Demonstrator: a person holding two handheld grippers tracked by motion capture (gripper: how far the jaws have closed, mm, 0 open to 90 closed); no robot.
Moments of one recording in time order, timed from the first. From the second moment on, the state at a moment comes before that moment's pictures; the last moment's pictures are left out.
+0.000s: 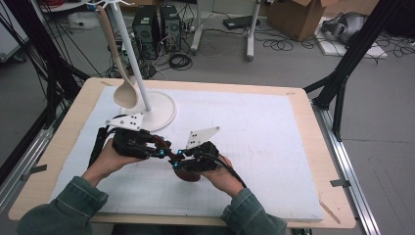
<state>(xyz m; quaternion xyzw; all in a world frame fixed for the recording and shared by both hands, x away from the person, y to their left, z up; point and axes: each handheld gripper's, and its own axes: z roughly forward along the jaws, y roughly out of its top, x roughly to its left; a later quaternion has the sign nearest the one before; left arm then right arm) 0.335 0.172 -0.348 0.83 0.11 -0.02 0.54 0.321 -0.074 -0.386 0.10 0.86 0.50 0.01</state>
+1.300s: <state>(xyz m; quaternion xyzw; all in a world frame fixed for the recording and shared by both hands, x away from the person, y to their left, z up) 0.333 0.169 -0.349 0.84 0.10 -0.04 0.53 0.324 -0.079 -0.407 0.09 0.88 0.46 -0.01</state>
